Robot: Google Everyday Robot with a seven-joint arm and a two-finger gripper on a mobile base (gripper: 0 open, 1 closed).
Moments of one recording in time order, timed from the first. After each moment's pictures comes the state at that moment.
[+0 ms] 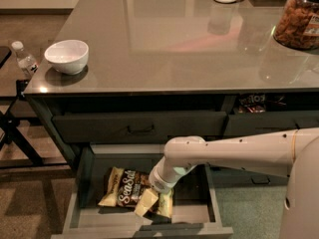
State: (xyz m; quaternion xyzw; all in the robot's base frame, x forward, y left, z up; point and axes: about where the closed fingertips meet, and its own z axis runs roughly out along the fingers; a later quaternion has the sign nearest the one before) arm 0.448 0.036 0.490 -0.51 0.82 0.24 0.09
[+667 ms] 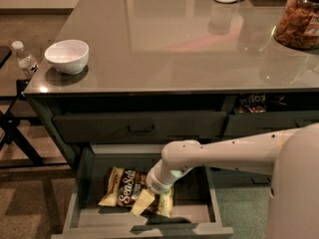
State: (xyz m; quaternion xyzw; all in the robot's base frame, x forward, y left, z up) arm 0.457 0.045 0.469 -0.50 0.83 0.24 0.10
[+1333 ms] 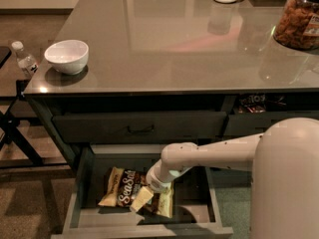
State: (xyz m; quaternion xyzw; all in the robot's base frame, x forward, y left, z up) arm 0.487 0.053 0.431 -0.49 0.83 0.24 0.12
